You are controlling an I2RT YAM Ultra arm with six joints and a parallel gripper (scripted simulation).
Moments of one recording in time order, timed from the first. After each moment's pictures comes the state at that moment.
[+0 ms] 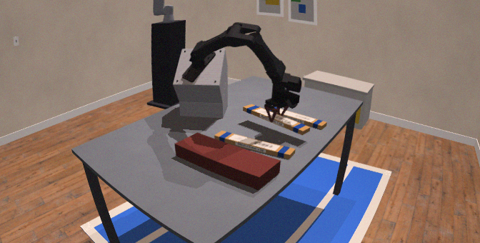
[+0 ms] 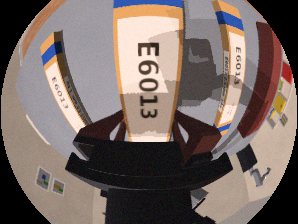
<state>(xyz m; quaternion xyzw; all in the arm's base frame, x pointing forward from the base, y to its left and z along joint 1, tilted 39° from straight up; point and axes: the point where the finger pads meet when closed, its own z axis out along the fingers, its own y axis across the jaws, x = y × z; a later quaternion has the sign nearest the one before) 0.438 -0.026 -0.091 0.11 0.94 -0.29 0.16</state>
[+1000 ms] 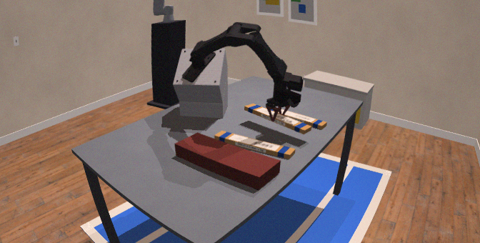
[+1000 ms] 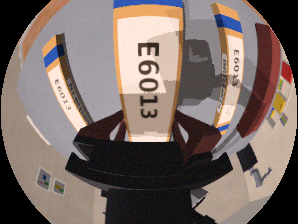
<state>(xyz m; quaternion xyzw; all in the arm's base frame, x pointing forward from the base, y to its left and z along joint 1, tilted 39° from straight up) 0.443 -0.022 -0.086 0.11 0.94 -0.29 0.16</state>
